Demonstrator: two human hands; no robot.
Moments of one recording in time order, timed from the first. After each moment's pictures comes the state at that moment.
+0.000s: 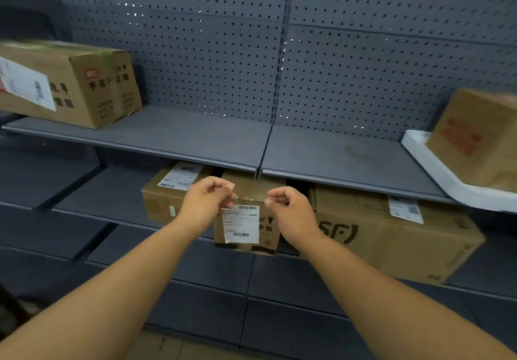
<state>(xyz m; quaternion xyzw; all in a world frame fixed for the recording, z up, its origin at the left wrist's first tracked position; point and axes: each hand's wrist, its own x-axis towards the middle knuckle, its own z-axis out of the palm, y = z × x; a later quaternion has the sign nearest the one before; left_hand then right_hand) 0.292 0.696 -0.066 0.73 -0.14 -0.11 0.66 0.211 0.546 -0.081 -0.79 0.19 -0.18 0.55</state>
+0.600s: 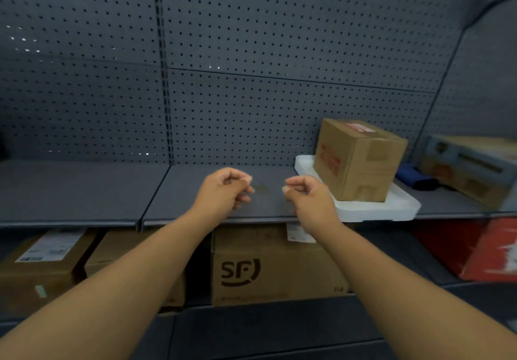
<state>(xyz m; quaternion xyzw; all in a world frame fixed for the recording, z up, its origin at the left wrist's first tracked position) 0.224 0.483 0.021 0.67 -0.32 -0.16 0.64 0.109 0.350 0.007 -0.76 0.25 -0.36 0.49</state>
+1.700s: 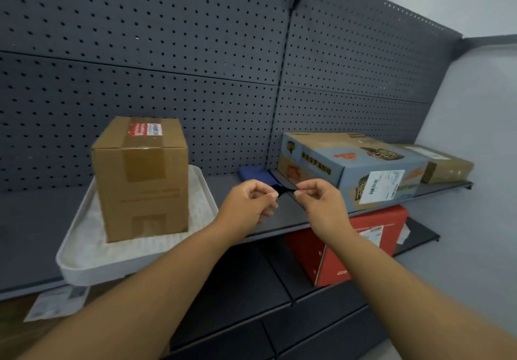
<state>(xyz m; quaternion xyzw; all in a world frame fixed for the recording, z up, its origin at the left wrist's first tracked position) -0.024 0.064 0.015 0.60 -0.45 -0.29 0.60 -0.160 -0.018 0.022 -0.73 0.39 -0.43 0.36</state>
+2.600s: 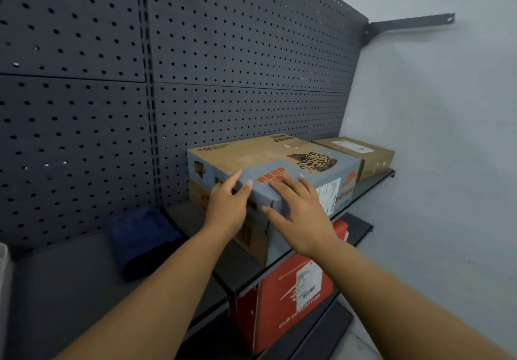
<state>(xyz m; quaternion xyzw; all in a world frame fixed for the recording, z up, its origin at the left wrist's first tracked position) -0.081 -0.230 0.006 0.60 -0.48 -0.27 0.58 -0.236 -0.227 0.019 -0.83 0.48 -0.28 0.04</state>
